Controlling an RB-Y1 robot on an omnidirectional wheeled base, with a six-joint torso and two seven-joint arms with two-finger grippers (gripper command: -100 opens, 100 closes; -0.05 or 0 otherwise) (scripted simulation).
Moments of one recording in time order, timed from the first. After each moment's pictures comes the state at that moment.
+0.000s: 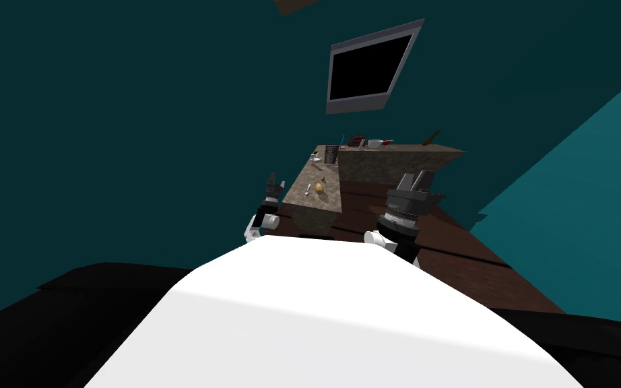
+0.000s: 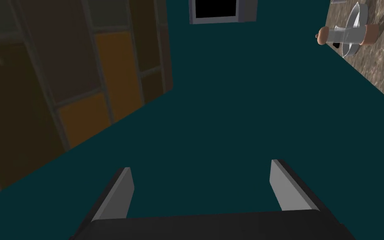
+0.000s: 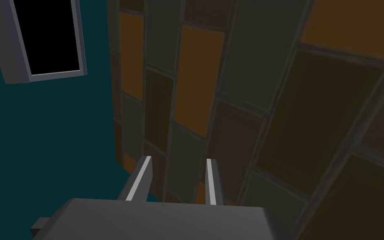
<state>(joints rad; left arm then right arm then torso) 0.28 0.26 -0.05 -2.09 0.17 -0.20 0.13 0.54 0.00 -0.07 -2.33 -0.10 -0.63 0.07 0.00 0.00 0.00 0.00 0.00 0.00</state>
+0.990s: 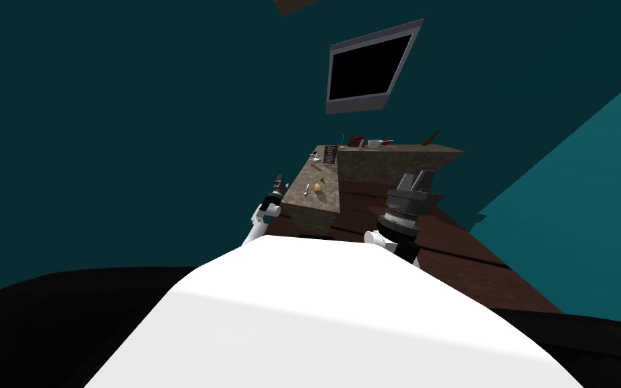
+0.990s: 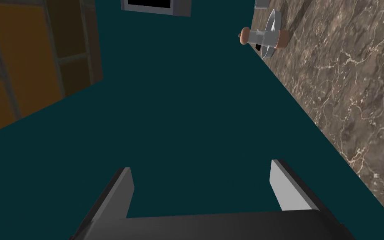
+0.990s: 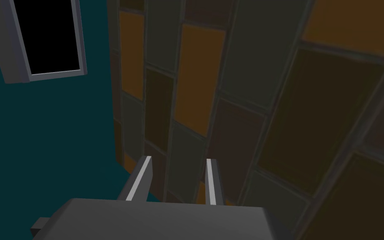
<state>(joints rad) 0.02 0.34 -0.03 -1.78 0.24 0.01 0.26 0.54 0.00 -0.07 -2.33 -0.10 -0.63 0.07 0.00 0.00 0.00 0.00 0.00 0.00</state>
